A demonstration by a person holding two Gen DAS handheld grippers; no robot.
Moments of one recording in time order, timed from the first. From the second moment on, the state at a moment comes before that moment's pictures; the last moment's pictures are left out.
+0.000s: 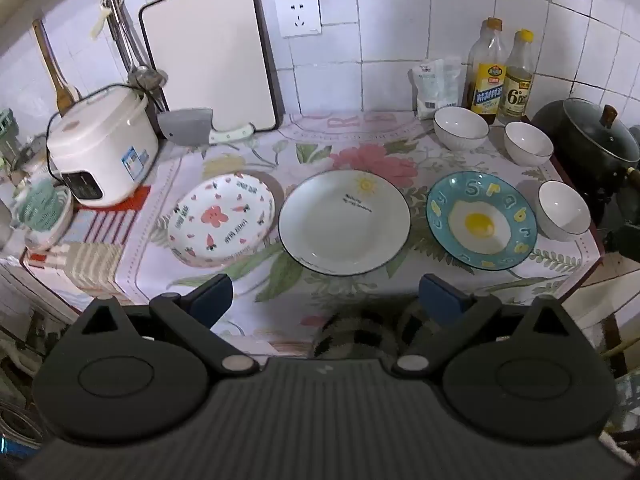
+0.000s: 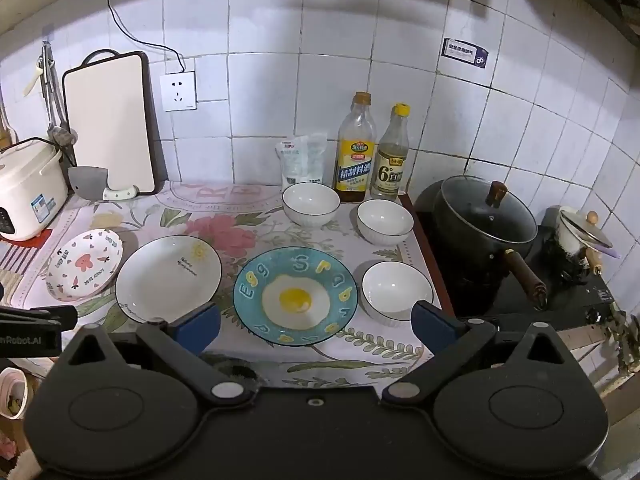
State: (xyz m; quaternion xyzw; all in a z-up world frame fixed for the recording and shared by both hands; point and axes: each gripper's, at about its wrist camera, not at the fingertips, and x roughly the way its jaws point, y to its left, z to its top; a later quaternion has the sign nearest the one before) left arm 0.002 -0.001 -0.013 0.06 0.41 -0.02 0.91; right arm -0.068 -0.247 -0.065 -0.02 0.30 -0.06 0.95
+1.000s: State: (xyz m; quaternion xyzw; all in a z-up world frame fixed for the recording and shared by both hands) left arm 0.006 0.009 -0.016 0.04 0.43 -0.01 0.90; right arm -0.047 -0.233 -0.073 -0.03 0.33 -0.05 0.94
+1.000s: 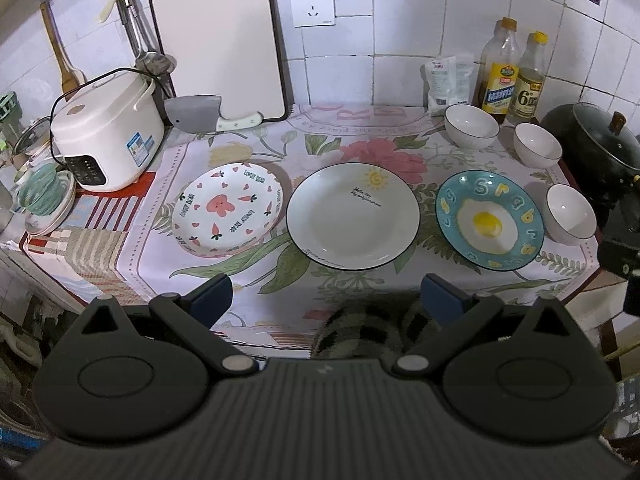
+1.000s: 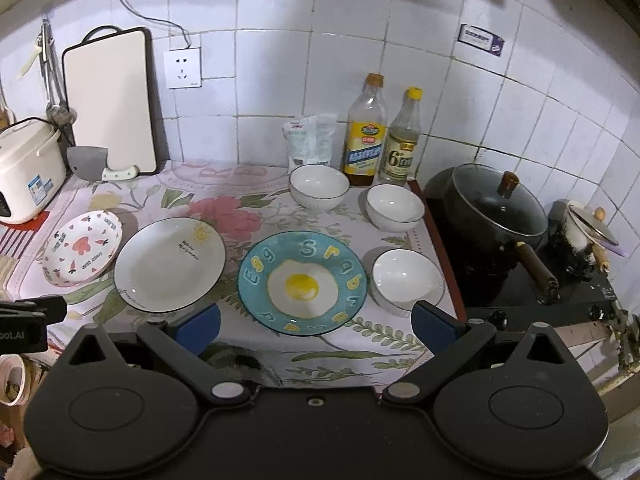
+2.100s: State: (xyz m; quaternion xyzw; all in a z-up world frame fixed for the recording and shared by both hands) left arm 0.002 0.024 -0.020 0.02 0.39 -0.03 0.92; right arm -0.045 -0.224 -0.082 -0.03 0.32 -0.03 0.95
